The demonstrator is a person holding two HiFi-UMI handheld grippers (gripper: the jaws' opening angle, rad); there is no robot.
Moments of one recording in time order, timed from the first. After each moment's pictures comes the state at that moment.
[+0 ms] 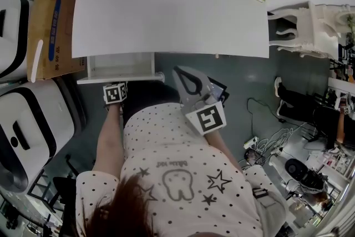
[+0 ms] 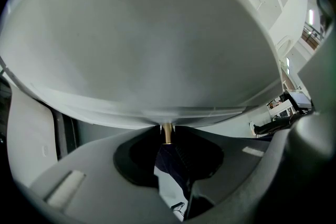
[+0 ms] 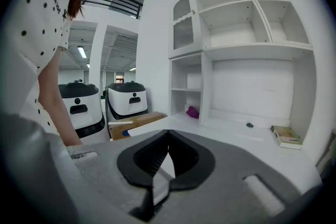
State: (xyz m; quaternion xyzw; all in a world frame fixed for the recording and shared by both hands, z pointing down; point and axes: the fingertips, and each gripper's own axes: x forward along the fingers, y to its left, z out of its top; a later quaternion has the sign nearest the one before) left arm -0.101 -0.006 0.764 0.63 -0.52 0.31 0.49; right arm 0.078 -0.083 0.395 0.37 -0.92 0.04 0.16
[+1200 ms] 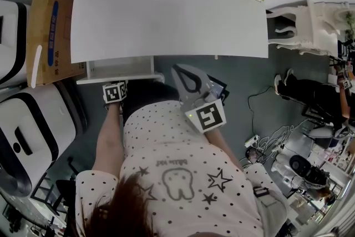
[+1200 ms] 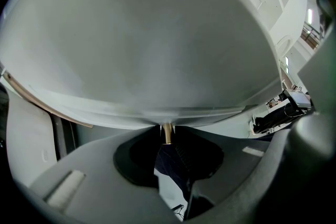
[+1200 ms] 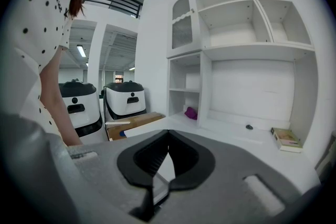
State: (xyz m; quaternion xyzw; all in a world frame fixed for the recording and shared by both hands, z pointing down) left arm -0.105 -0.026 0.767 0.63 -0.51 0.31 0.49; right arm 0.073 -0.100 0.395 0.37 -0.91 0.04 0.16
